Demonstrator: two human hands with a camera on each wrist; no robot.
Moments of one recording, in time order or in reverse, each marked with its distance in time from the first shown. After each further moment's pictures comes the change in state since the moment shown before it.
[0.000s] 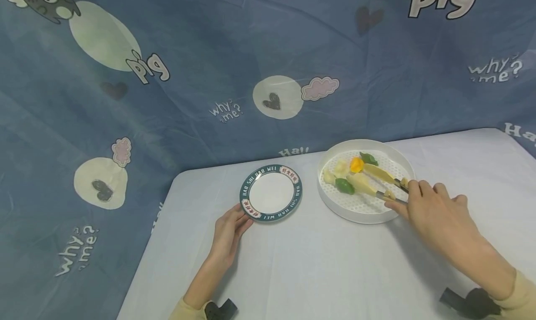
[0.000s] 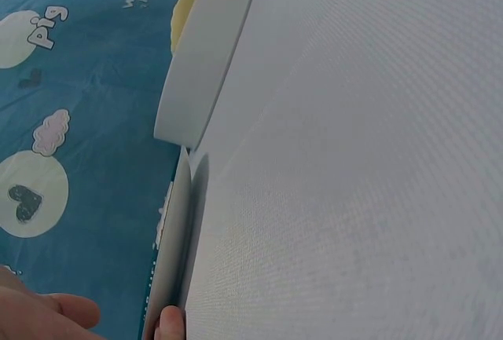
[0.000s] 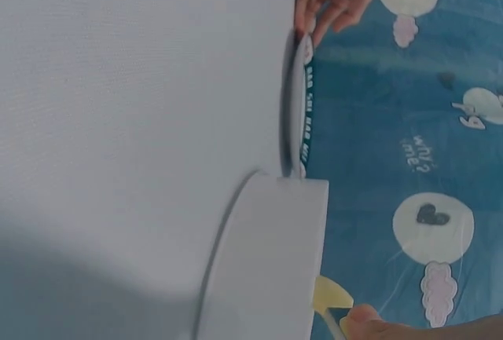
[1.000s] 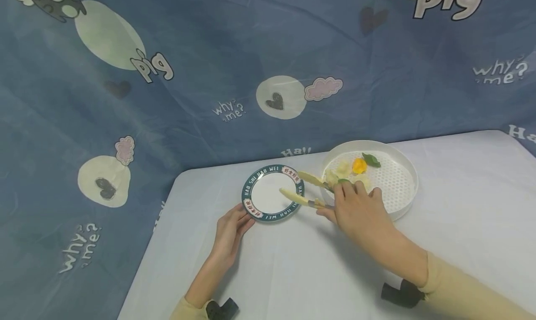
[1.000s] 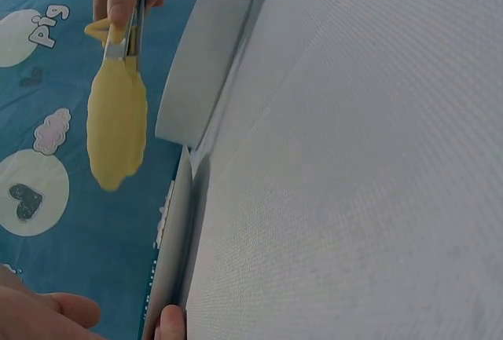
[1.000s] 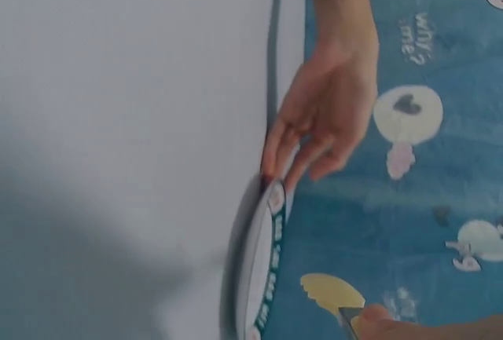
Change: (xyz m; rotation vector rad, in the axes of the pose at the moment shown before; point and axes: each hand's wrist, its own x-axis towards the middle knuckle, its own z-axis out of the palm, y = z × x) left_hand 0.001 0.000 -0.001 -0.014 0.001 -0.014; right_hand 0.029 -0.120 0.011 -0.086 0.130 -0.214
